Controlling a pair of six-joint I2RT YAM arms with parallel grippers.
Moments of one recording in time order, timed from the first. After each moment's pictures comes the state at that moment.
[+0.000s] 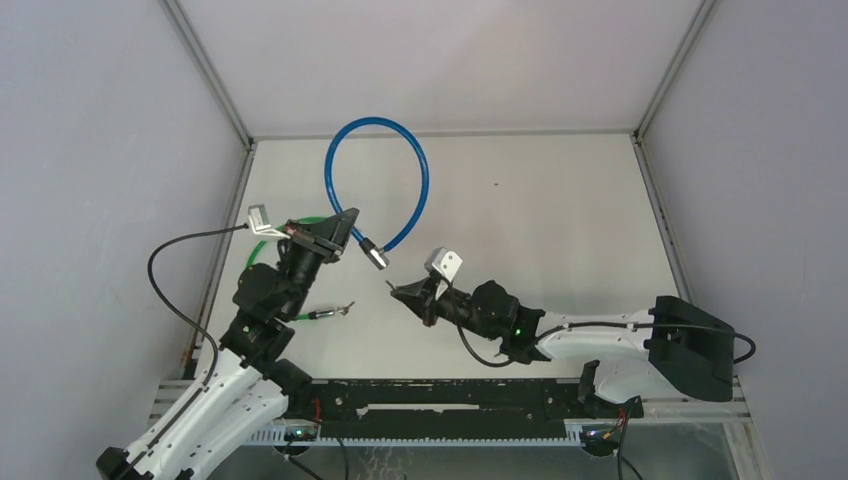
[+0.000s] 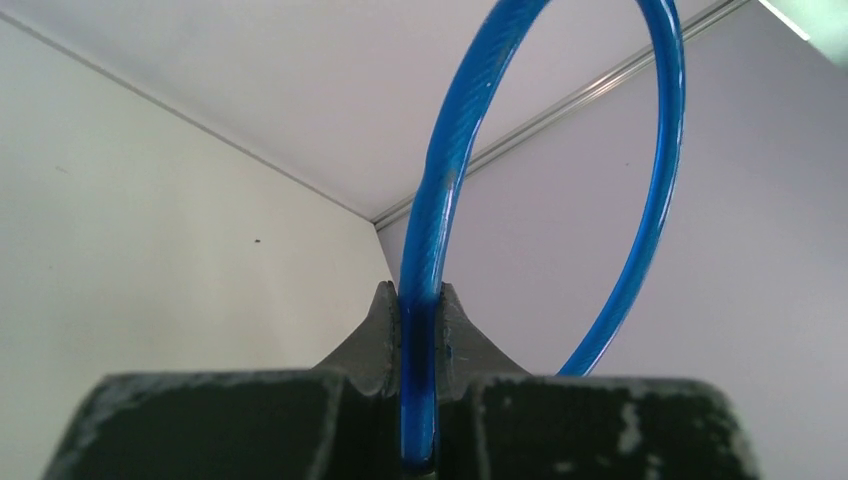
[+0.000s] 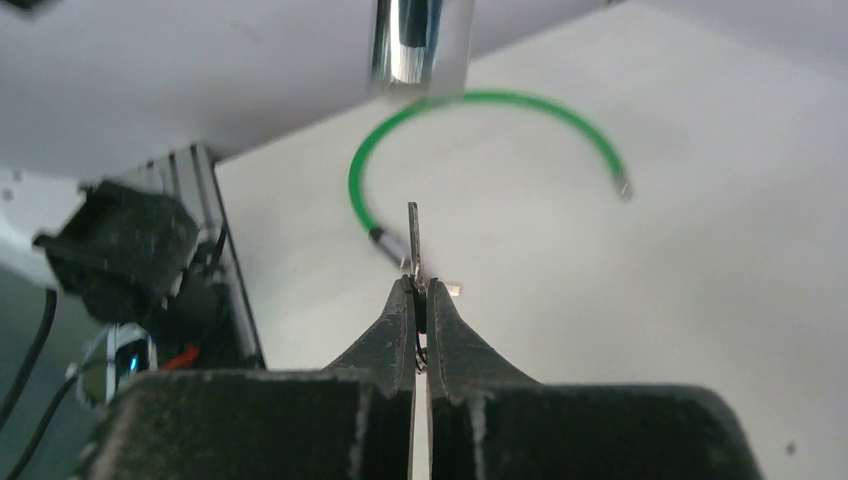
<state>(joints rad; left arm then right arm) -0.57 0.55 0.55 0.20 -0.20 -0.97 1.20 1.32 0.60 0.74 0.12 0.13</state>
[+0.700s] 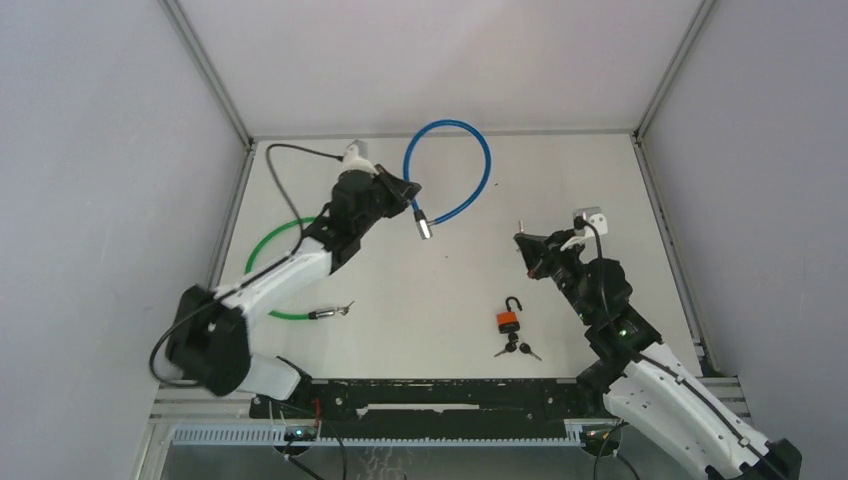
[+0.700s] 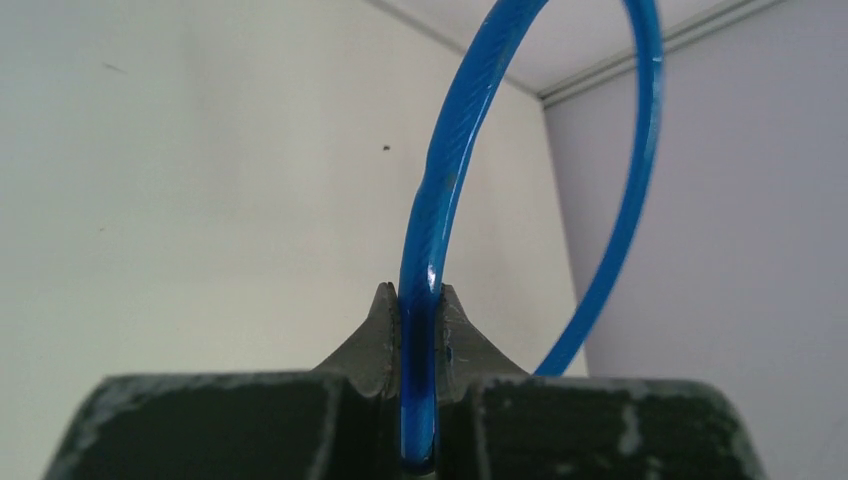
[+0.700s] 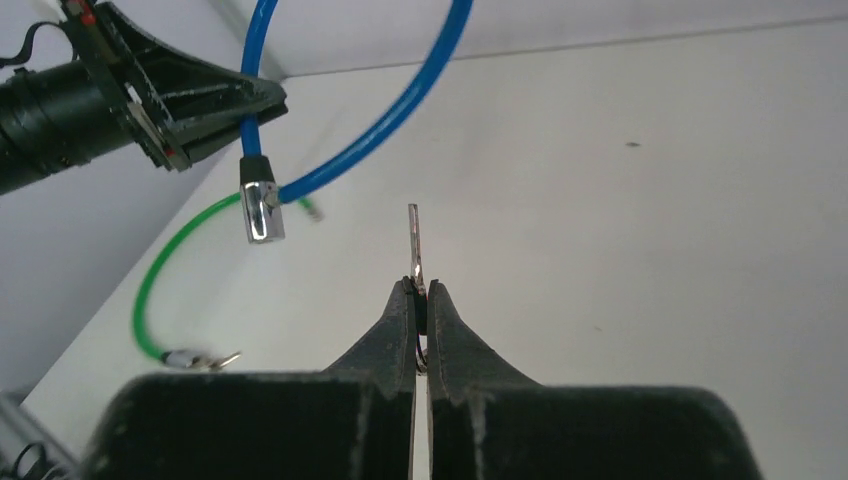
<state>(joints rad) -0.55 1.30 0.92 0.17 -0.10 -0.88 0.64 0.58 0.44 0.10 0.13 0.38</state>
